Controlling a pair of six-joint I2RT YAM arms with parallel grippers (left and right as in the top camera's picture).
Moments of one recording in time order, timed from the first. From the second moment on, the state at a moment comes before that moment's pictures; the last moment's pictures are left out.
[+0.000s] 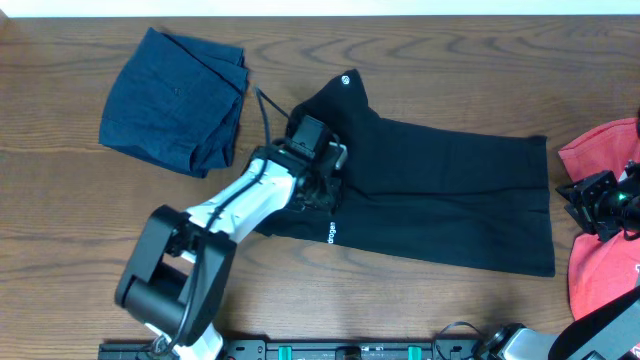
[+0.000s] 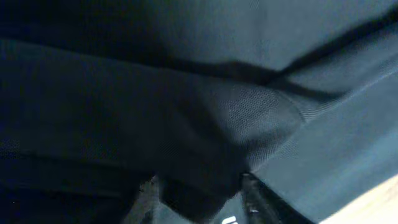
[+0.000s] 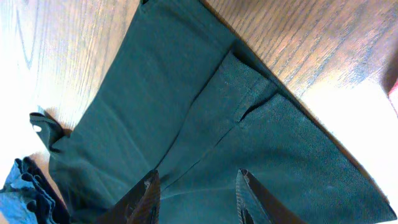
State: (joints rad) left arm -0.53 1.81 1.09 -0.58 0.29 -0.18; right arm -0.72 1.48 1.05 -0.91 -0.49 0.33
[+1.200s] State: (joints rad) left arm -0.56 1.82 1.24 -0.56 0.10 0.06; right arm -0.72 1.48 1.05 -0.92 -0.49 0.33
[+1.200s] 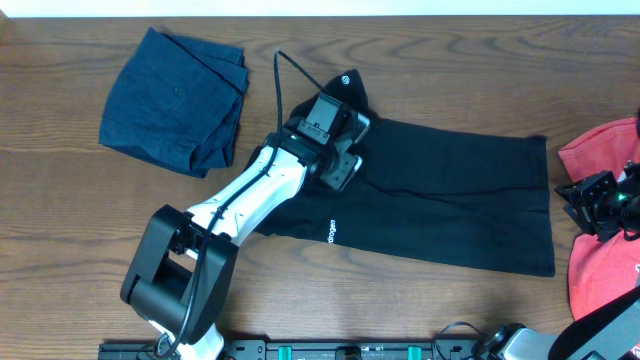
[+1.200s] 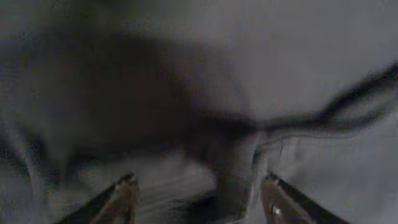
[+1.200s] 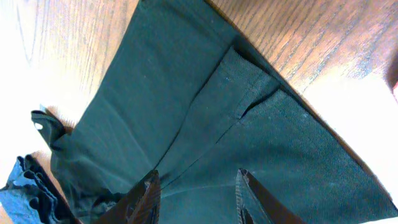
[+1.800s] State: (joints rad) left arm -0.56 1.82 1.10 -0.49 0.06 -0.01; right arm -0.72 1.48 1.05 -0.92 -0.49 0.33
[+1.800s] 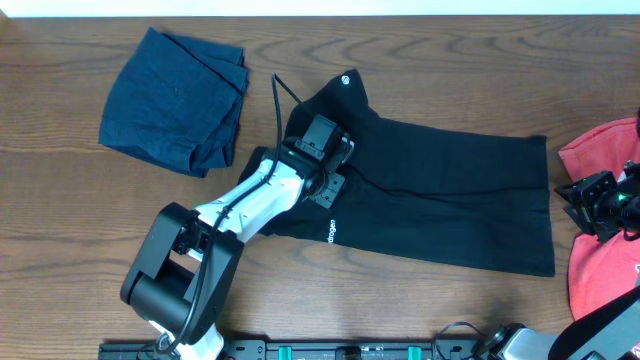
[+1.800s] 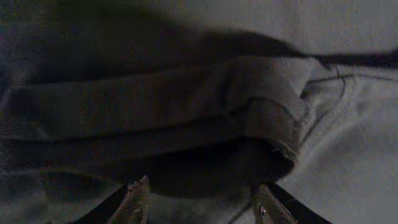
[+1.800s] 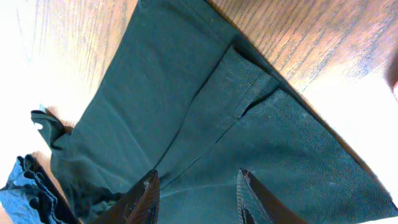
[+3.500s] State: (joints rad) left arm -0.53 1.83 1.21 -0.88 -0.01 -0.07; right arm -0.56 1.51 0.73 -0.50 -0.24 0.45
